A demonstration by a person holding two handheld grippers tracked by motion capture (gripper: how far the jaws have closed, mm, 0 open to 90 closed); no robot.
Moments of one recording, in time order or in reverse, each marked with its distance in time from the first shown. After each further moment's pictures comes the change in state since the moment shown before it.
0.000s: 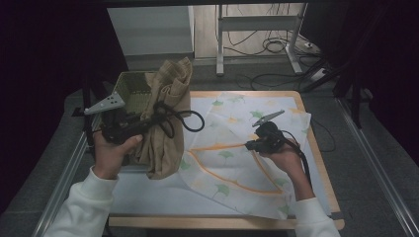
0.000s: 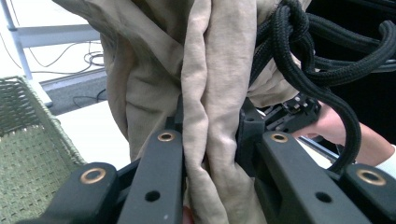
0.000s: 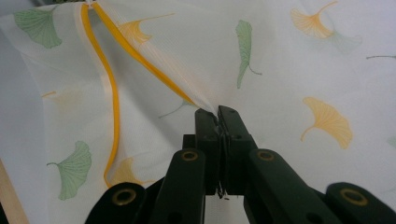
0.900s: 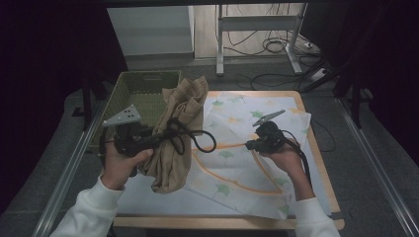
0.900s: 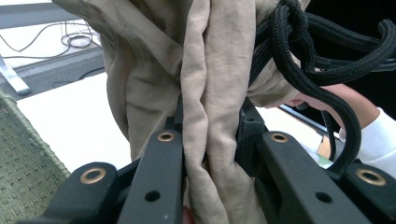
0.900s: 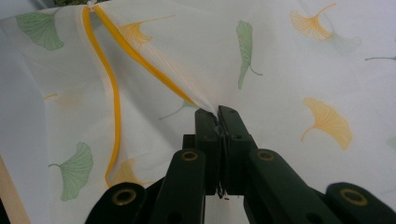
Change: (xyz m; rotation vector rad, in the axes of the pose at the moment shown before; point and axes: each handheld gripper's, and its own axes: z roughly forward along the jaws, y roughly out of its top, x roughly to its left) left arm -0.018 -0.021 0.017 0.094 -0.055 0.040; right arm 0.000 0.001 -0.002 -0.002 0.002 0.006
